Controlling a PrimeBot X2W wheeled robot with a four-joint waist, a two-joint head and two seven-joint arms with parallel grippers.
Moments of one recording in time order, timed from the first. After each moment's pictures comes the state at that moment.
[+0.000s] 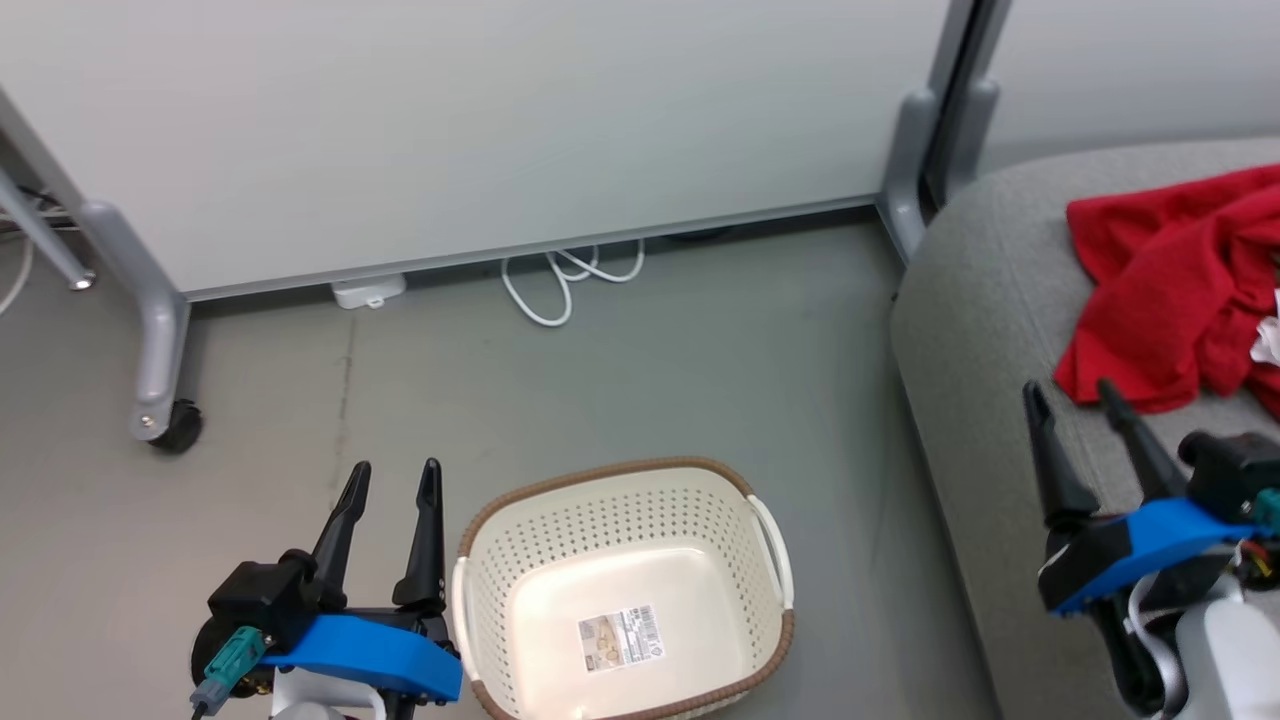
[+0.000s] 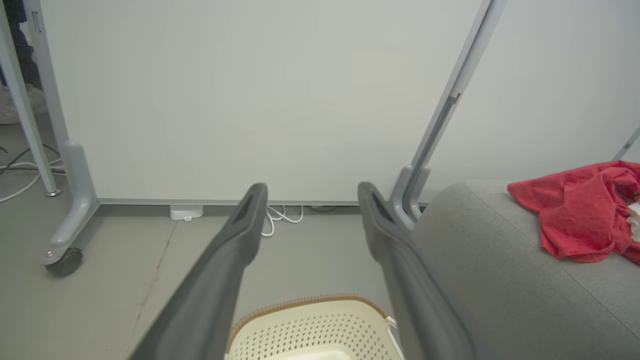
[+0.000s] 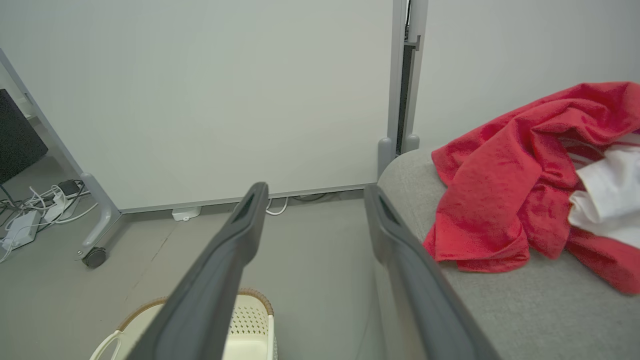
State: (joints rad) left arm -0.10 0.11 -0.18 0.30 -0.38 -0.13 -0.26; right arm -0.26 -0.21 -0.02 0.31 0.29 0.13 -0.09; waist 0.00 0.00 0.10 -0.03
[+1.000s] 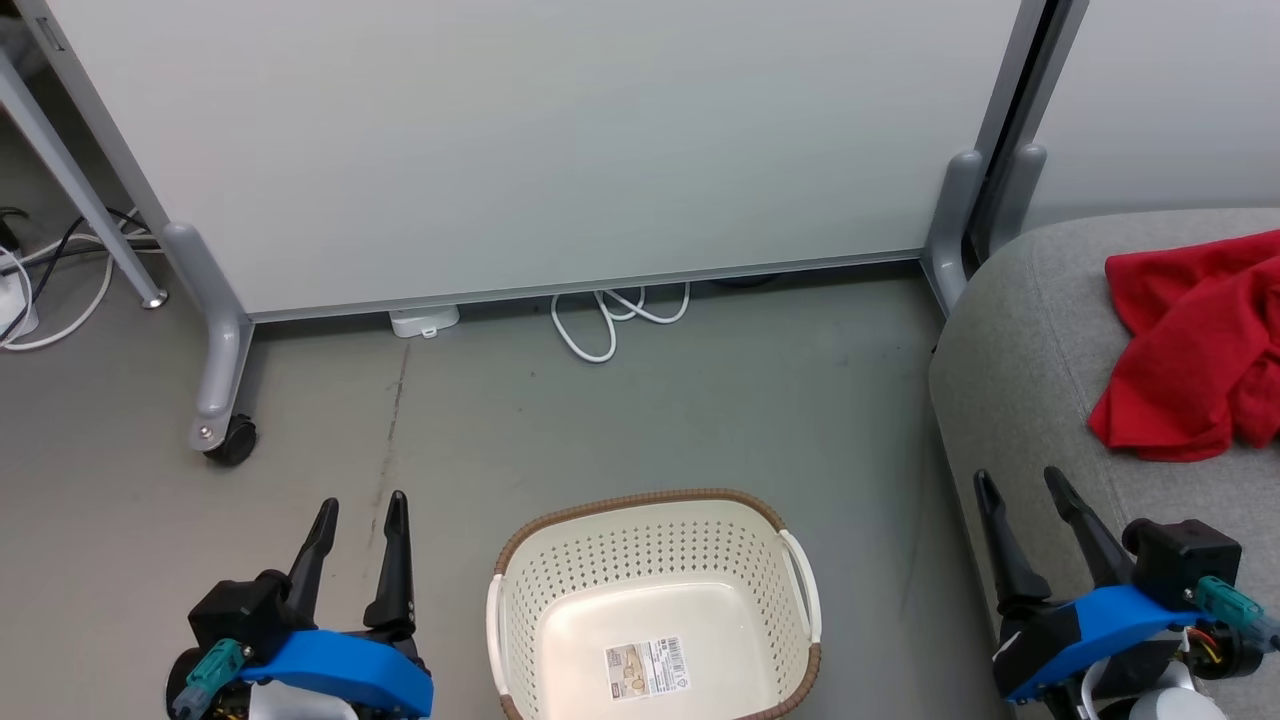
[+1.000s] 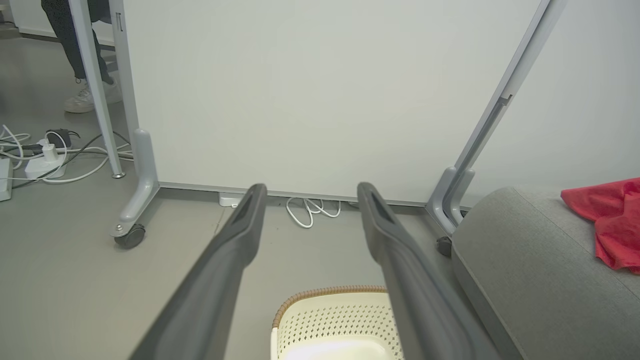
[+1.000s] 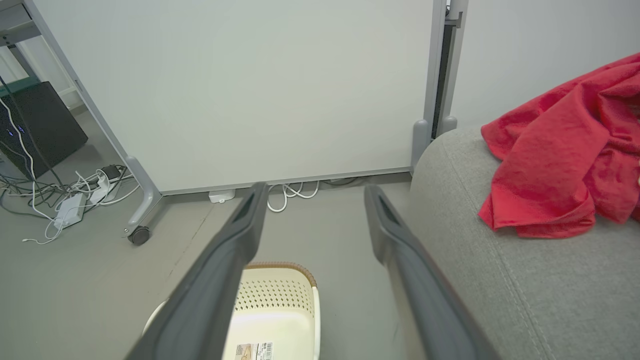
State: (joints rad) left arm -0.11 0.12 -0.13 0.42 -0.39 -0.13 -0.26; right arm -0.08 -0.08 -0.03 0.21 0.22 0.13 -0.06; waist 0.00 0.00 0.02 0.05
